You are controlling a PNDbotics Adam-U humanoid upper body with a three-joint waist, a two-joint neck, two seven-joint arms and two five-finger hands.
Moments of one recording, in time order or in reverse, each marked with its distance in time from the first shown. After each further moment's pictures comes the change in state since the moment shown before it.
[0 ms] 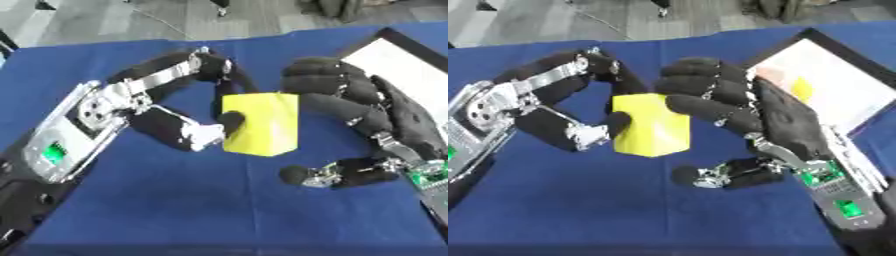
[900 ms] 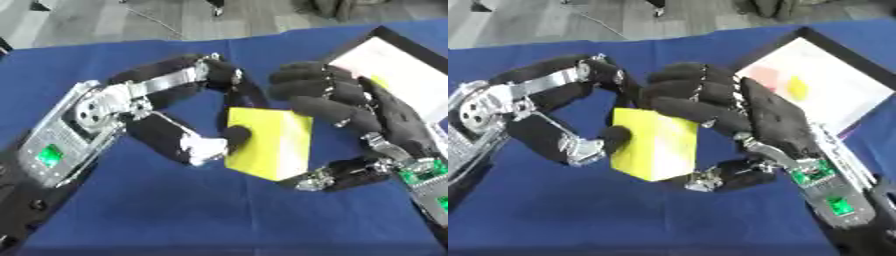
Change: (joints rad) left arm -0.013 -0.004 -0.021 -0.044 0.038 0.013 -0.081; right arm -0.008 0.003 0.010 0.000 -0.024 0.006 0.023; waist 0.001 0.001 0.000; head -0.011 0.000
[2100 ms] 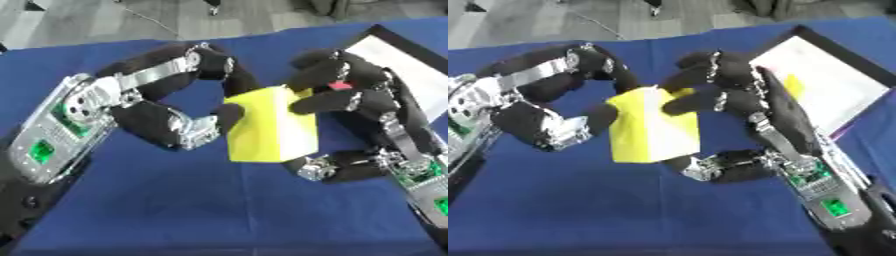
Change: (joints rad) left arm -0.008 -0.016 0.028 0.027 0.005 -0.013 0.020; right arm 0.018 -0.003 0.006 0.000 -0.030 0.074 -0.194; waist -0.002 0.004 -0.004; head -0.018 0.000
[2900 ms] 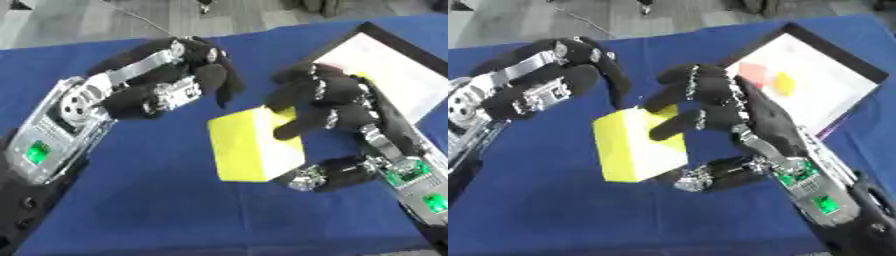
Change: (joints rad) left arm -0.007 -0.020 0.012 0.037 0.061 0.021 0.040; right arm -0.002 -0.027 0.025 0.000 -0.038 -0.055 0.081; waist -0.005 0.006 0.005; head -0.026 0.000
